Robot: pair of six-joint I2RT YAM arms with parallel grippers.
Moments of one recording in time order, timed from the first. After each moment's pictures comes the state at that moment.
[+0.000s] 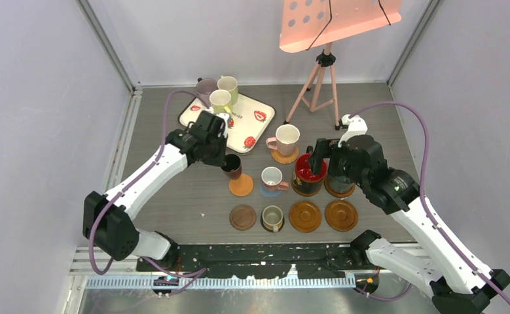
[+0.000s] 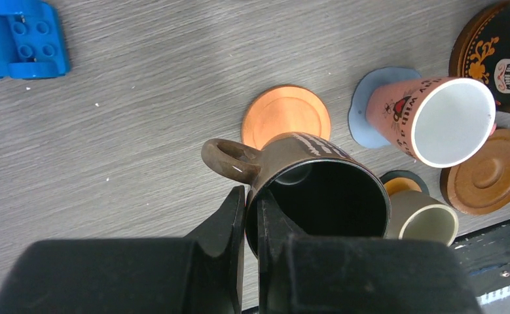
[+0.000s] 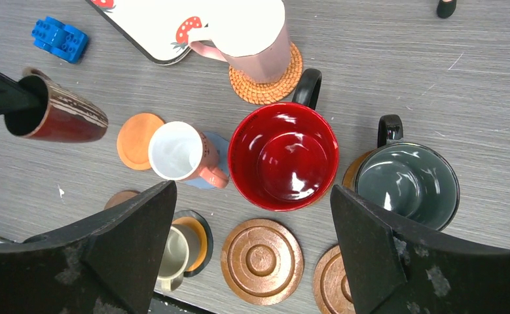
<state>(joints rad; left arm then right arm) -0.52 1.39 1.21 -0.79 -0.01 -0.31 0.58 0.84 1.01 -0.71 0.21 0.38</state>
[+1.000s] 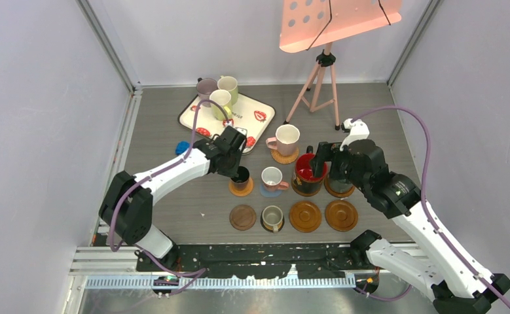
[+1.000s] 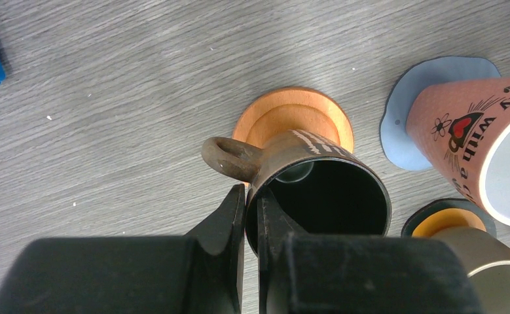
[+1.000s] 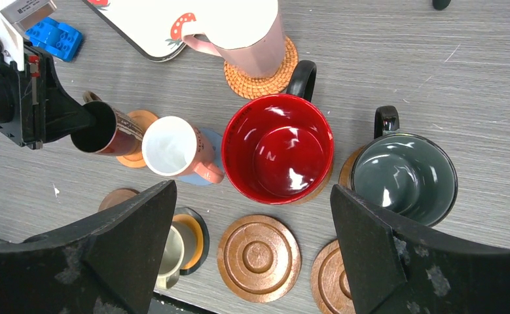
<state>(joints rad) -0.68 1.55 1.11 -0.63 -0.17 -0.34 0.58 0.79 0.97 -0.71 0.22 0.39</state>
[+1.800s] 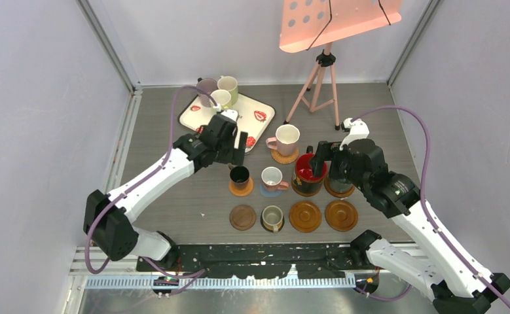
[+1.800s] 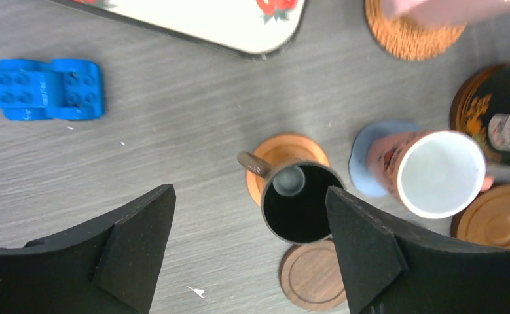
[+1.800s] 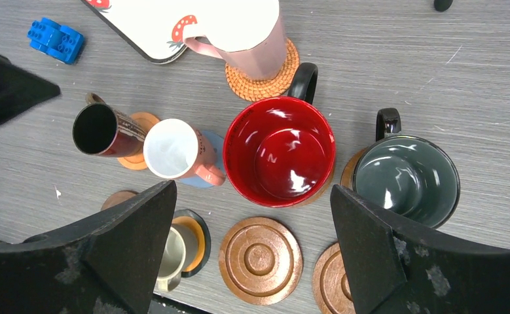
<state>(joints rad) -0.67 1.40 1.18 -0.67 -0.24 -0.34 0.58 0.78 0.97 -0.70 0.22 0.39</state>
